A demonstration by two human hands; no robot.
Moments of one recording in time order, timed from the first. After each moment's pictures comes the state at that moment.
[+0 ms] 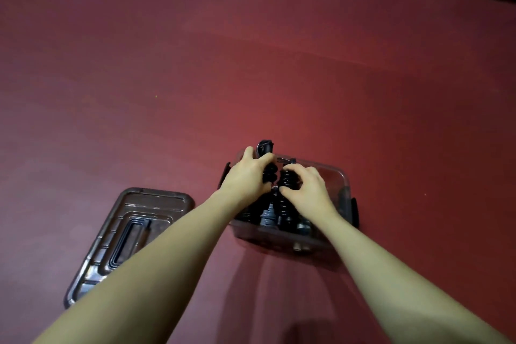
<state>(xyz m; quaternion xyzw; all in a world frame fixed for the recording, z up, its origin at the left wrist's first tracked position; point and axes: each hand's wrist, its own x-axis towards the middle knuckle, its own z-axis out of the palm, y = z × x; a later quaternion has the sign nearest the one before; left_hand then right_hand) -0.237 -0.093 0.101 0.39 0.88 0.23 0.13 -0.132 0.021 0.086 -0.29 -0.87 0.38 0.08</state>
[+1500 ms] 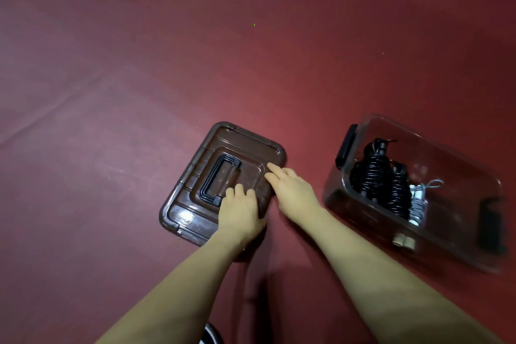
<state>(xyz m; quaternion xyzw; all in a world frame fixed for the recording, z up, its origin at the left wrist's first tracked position) -0.222 -0.297 -0.034 0.16 0.95 0.08 0.24 -0.223 -0.164 -0.023 0.03 -0.98 0.08 -0.20</state>
